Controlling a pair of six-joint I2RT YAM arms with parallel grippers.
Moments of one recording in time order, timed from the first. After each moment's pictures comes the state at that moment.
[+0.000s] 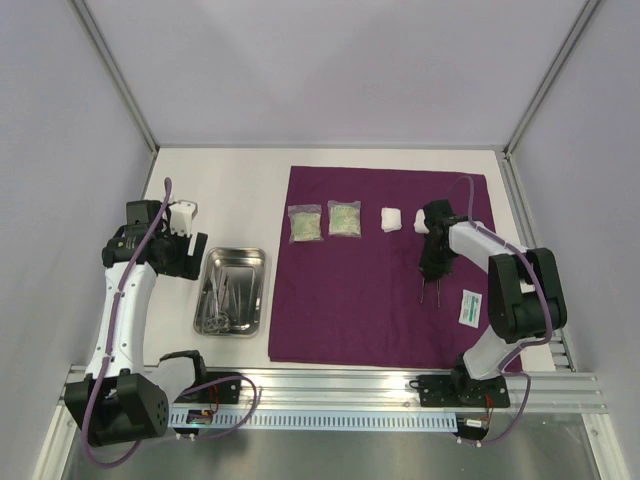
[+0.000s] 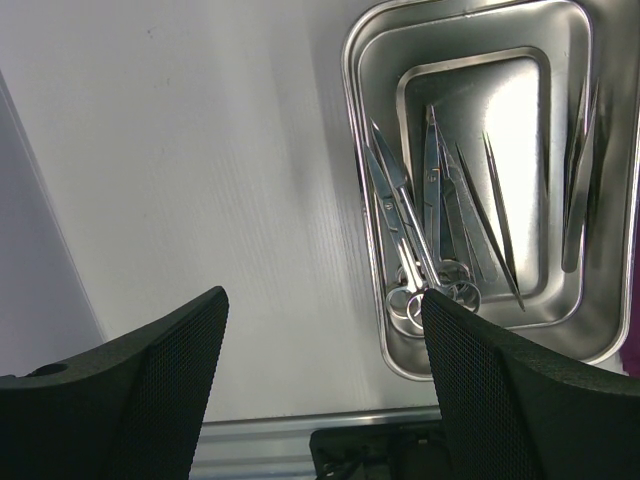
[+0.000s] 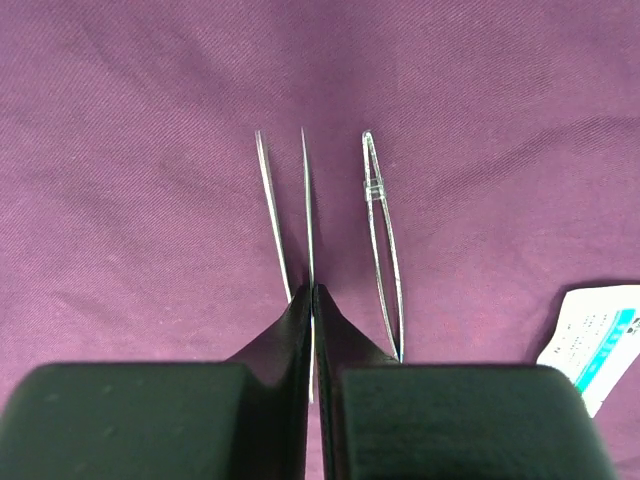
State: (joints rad) left arm 0.15 1.06 1.01 -0.97 0.10 0.33; right arm 0.17 1.66 0.98 -0.68 0.10 0.48
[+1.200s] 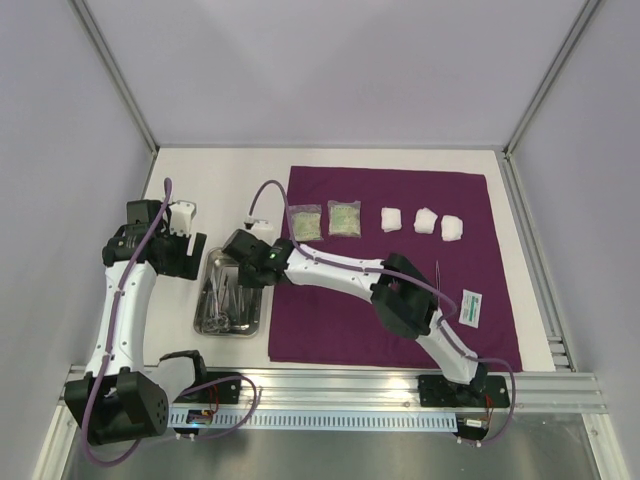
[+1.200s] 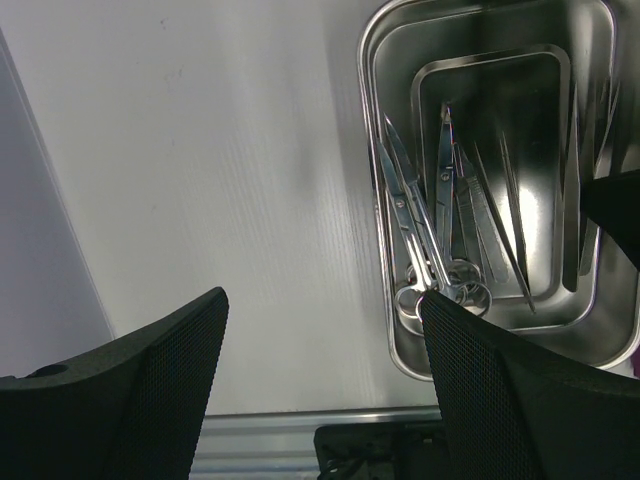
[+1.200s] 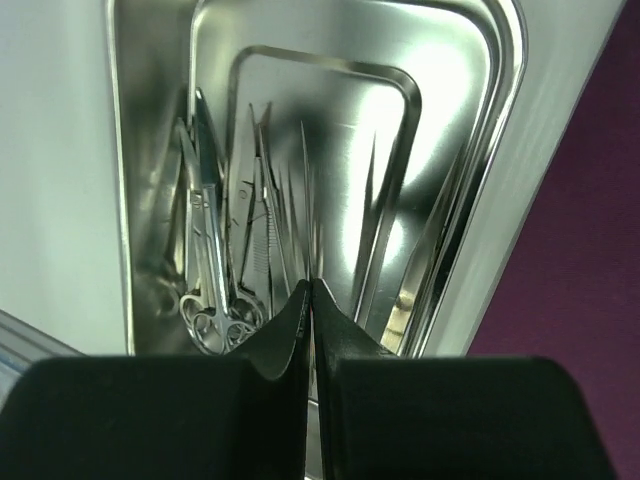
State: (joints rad) left arm 0.15 1.07 1.01 -0.97 0.07 0.32; right arm 1.13 2.25 1.92 -0.60 0.21 1.01
